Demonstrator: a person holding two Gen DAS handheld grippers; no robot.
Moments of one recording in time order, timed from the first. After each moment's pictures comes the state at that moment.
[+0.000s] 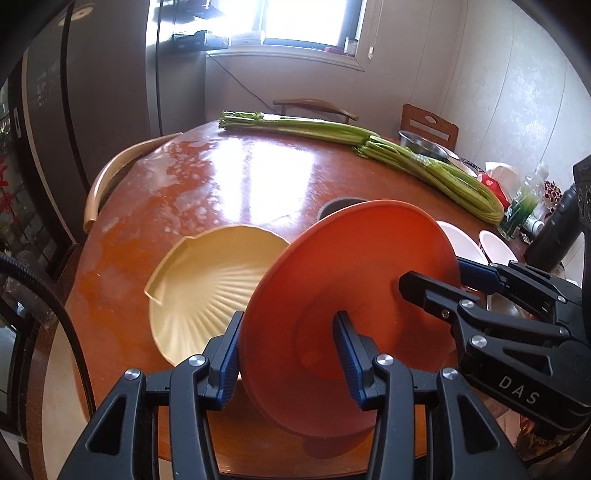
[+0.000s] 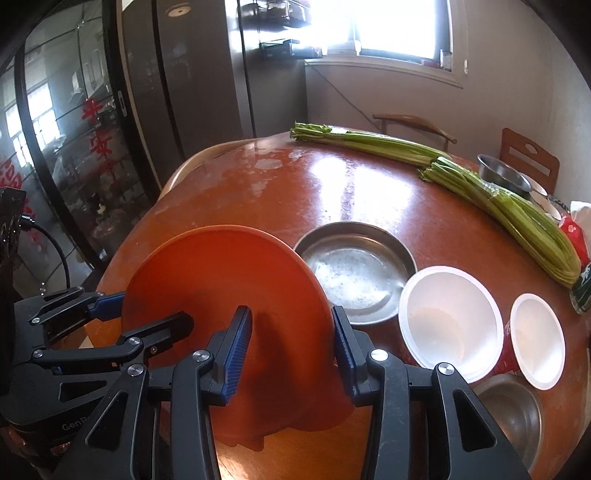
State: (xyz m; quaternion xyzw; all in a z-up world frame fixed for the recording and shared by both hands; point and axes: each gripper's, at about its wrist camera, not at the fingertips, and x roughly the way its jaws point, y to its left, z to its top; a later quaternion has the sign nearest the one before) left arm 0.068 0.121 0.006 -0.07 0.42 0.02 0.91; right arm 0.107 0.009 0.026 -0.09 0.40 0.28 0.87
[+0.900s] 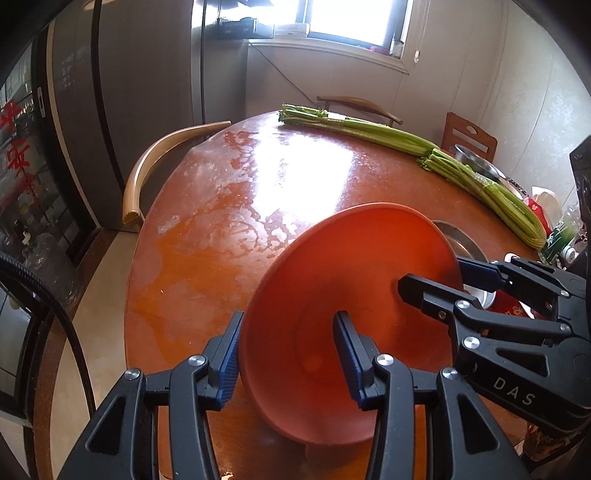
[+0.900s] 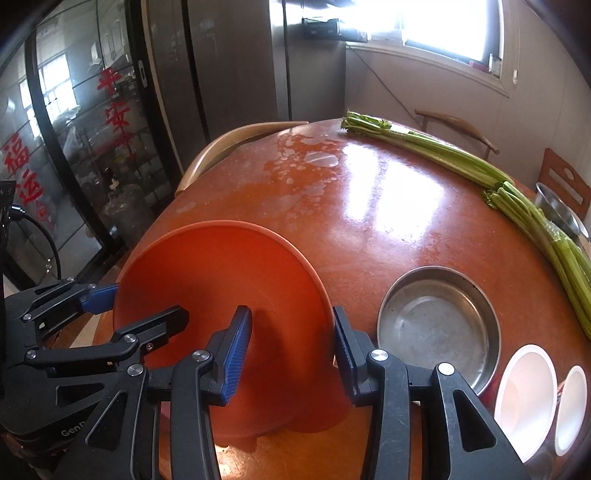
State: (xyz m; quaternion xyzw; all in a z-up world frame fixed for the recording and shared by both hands) left arm 0.093 0.209 -0.008 -0.09 0.43 0.07 0.89; right arm 0.153 0.113 0.008 -0.12 0.43 0.31 0.84
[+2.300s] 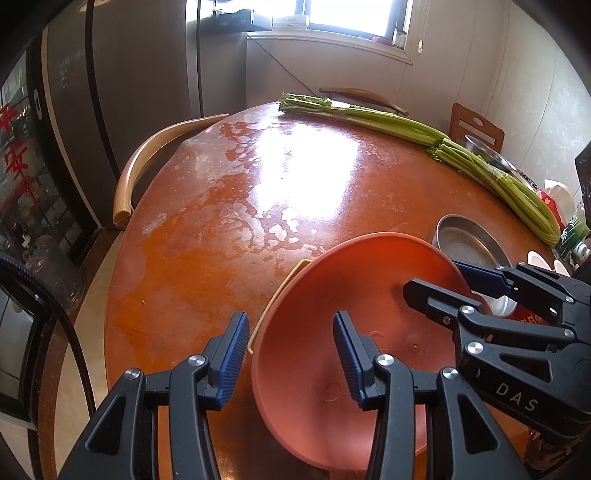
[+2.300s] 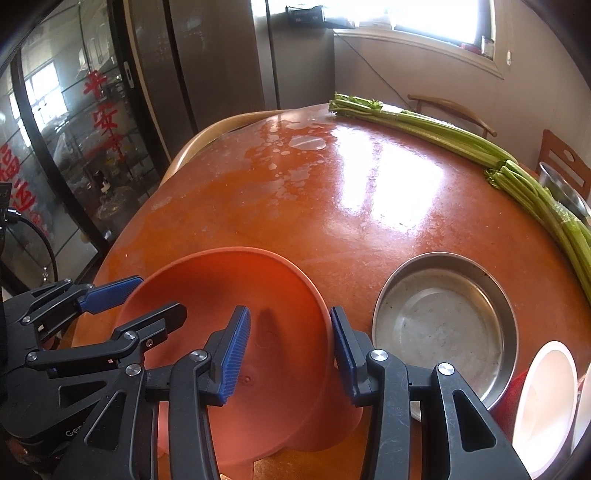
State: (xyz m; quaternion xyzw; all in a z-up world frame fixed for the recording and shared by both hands) left arm 0.116 0.207 -0.030 -0.08 0.44 0.08 0.89; right arm 0.168 0.106 -0.016 -0.10 0.44 0.30 0.84
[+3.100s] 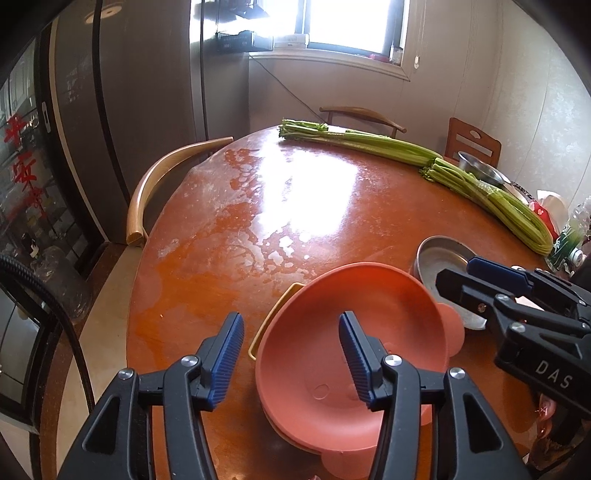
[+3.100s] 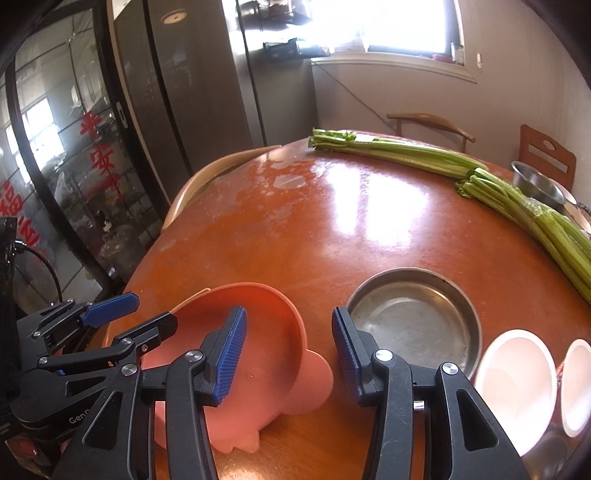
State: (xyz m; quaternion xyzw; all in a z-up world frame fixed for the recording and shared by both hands) left arm 0.103 0.194 0.005 -0.07 0.41 0.09 0.90; right arm 0.154 0.059 0.024 -0.05 0.39 0.29 0.87
